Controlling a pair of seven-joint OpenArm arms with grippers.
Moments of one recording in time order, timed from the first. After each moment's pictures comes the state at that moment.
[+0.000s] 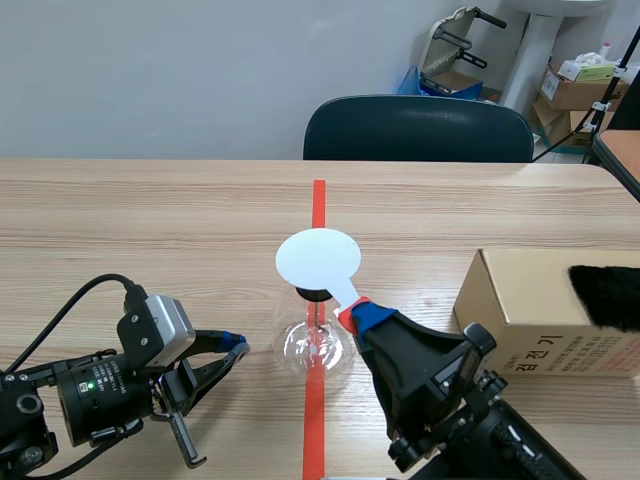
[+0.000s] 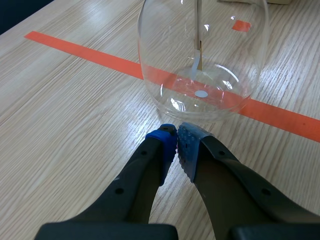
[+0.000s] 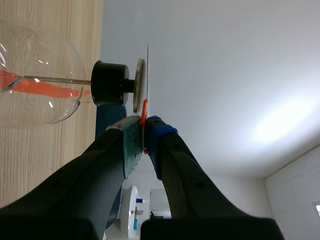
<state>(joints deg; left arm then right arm) -6.4 -33.3 50.7 57.7 -6.7 -12.3 -39.1 -33.2 14.6 -15.5 91.9 -91.3 -37.0 18.9</state>
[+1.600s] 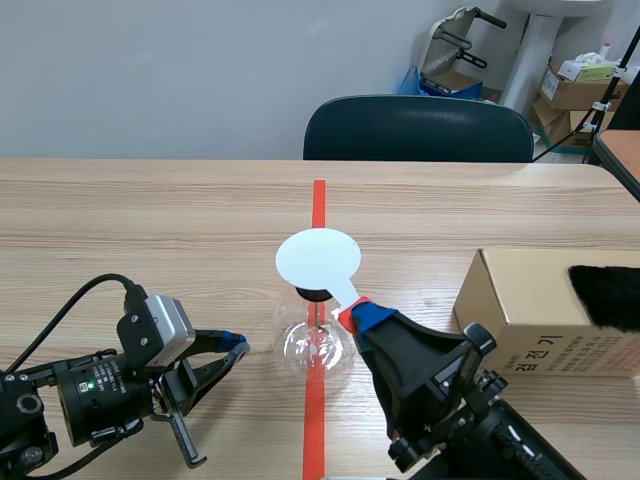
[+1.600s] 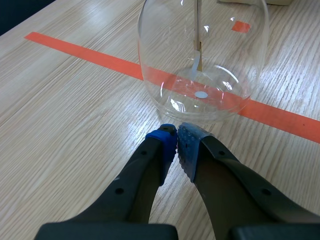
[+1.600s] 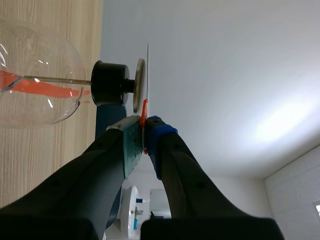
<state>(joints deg) -6.4 -33.3 50.7 57.7 -6.7 -12.3 -39.2 -33.2 14.6 -15.5 91.9 -91.3 -37.0 18.9</state>
